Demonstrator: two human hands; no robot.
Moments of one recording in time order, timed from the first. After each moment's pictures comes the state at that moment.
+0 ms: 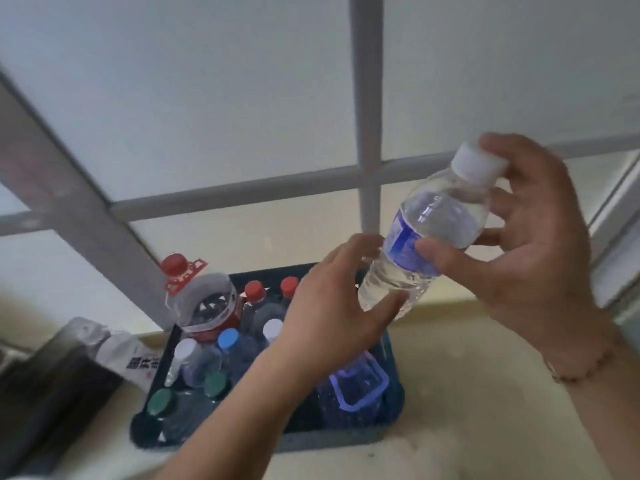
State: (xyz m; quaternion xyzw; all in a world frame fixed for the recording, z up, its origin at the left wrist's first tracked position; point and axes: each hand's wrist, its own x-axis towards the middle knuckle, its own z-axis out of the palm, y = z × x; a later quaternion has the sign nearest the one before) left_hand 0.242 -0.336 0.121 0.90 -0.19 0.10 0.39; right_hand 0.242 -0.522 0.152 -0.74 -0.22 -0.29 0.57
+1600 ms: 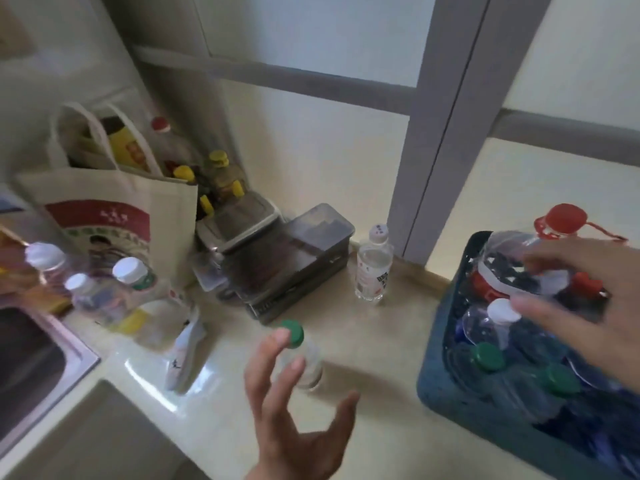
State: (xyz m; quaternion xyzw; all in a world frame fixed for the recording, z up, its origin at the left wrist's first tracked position) left_hand 0.051 0.010 -0.030 0.76 0.06 0.56 0.32; right_hand 0.223 -0.204 0.140 -0.90 -0.36 -0.03 0.24
